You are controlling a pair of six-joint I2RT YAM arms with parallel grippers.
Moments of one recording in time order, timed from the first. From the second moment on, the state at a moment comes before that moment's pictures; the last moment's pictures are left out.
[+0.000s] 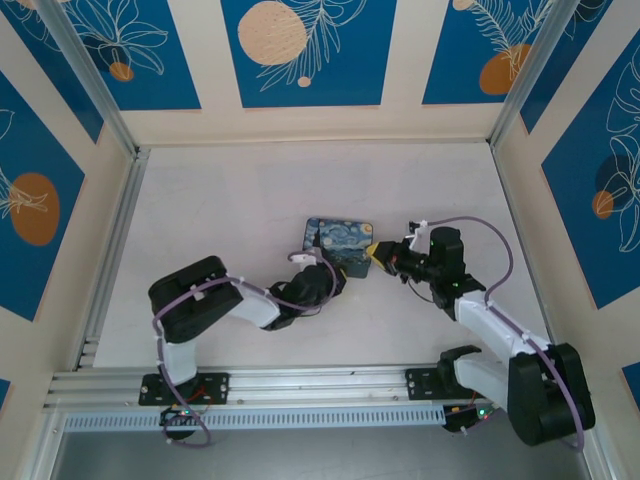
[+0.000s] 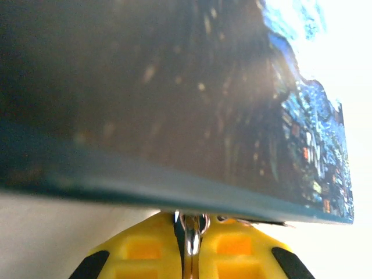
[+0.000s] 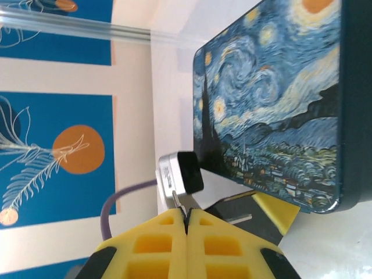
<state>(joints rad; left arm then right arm) -1.00 1.85 0.69 0.64 -0.18 -1.22 0.24 1.02 0.39 0.19 -0.70 1.11</state>
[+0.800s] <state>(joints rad) -0.79 1.58 0.61 0.34 0.17 -1.22 0.51 1.15 0.29 0.39 -0.58 1.16</state>
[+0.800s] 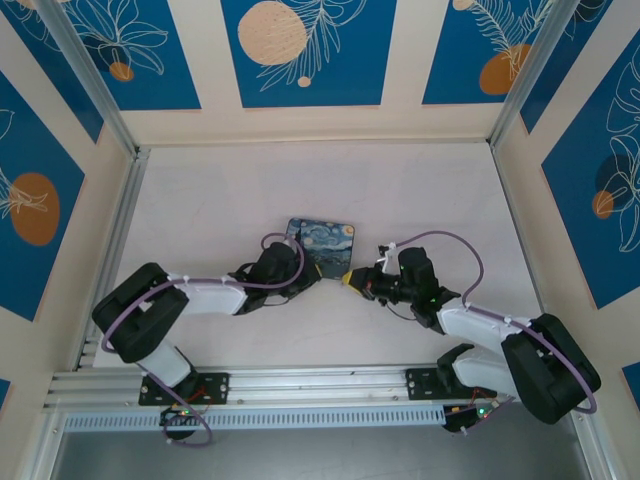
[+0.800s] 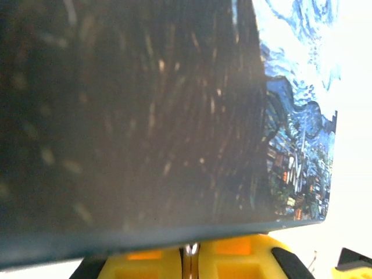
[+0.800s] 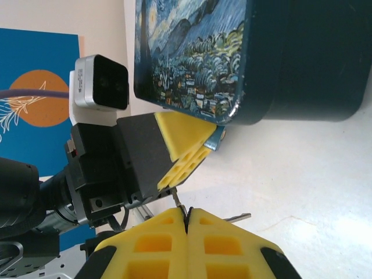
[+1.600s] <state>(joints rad) -0.77 1.49 0.60 0.54 0.18 -1.49 0.50 1.15 0.31 0.55 -0.48 1.40</state>
